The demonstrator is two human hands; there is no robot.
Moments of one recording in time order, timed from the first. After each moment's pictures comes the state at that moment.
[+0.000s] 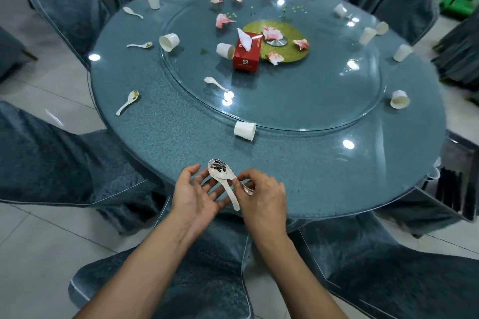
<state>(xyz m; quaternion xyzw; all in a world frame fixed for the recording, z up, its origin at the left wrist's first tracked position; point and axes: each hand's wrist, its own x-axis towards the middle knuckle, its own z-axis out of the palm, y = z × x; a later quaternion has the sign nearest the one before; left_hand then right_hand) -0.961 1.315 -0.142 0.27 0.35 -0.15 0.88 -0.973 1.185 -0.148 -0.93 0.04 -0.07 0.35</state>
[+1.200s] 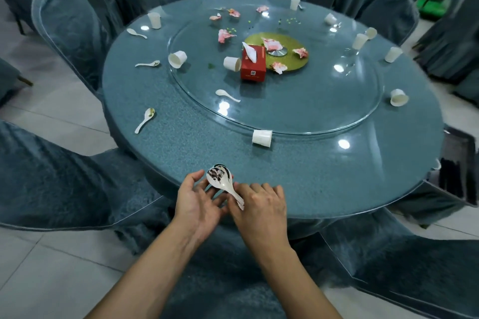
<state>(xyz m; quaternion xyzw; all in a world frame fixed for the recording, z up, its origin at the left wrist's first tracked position) -0.968 1.399 -0.136 0.30 0.30 -0.17 0.89 -0.994 1.269 -0.141 -0.98 -0.06 -0.17 0.10</state>
